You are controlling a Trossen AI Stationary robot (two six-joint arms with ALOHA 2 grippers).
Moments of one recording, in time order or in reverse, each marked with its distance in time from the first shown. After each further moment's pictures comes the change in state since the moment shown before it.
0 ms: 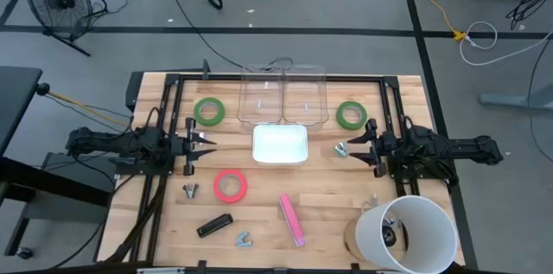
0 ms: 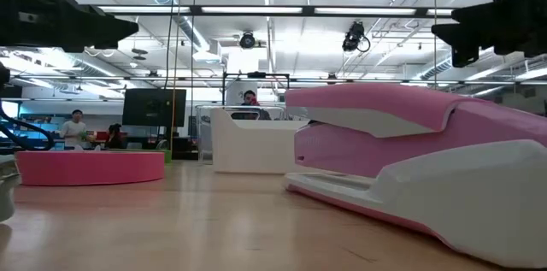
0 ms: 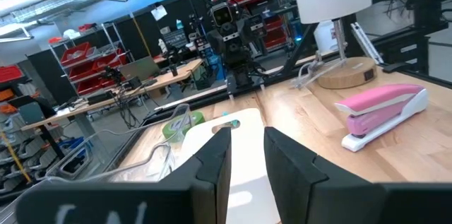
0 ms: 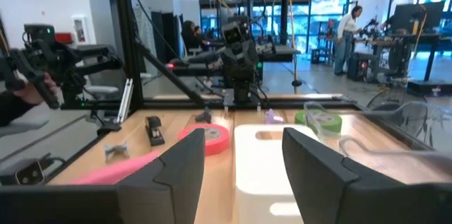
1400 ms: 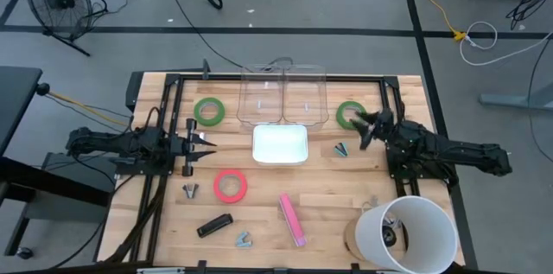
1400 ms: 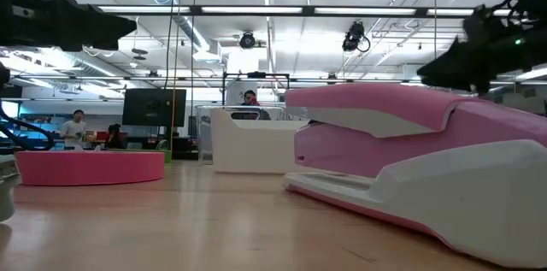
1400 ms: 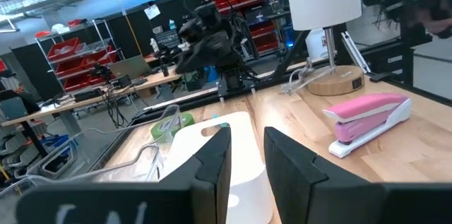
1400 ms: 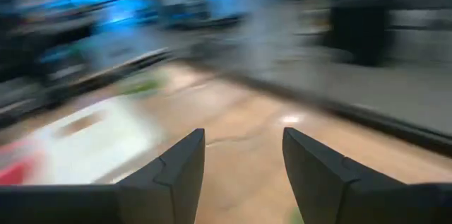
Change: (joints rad) left arm 0.000 0.000 0.000 0.007 0.039 -0.052; right arm -0.192 0.105 0.061 -0.215 0.548 0.261
